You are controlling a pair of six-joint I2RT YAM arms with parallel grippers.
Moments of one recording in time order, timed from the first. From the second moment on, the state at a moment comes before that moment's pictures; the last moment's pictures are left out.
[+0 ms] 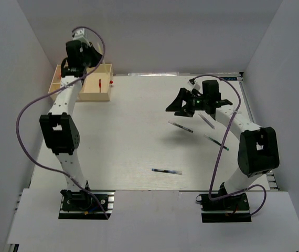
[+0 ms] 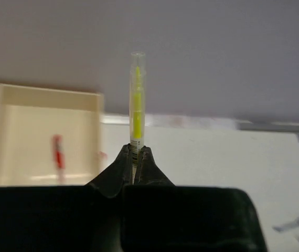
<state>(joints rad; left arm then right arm) -0.03 1.95 1.86 -0.17 0.27 -0.38 0.27 1.65 1.17 -0.17 -0.80 0.55</state>
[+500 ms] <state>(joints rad) 0.07 2.39 2.17 -0.22 0.07 -0.03 0.26 1.60 1.10 -0.17 -0.78 0.48</state>
